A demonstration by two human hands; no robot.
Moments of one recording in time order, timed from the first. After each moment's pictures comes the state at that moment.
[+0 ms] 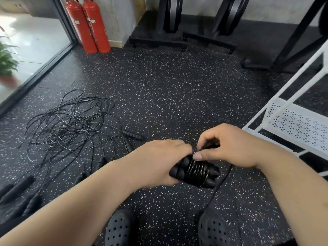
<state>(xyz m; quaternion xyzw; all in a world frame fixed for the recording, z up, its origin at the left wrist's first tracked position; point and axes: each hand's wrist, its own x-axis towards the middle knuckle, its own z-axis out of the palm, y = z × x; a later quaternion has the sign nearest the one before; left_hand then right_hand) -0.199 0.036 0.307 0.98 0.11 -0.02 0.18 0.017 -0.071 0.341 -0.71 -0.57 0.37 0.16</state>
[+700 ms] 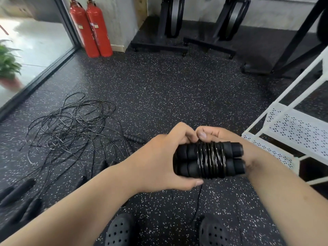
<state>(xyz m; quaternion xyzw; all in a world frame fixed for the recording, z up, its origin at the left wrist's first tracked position) -0.214 0.025 0.345 0.88 0.17 0.11 0.43 0.001 -0.062 0.328 -0.51 -0.34 0.64 0.46</state>
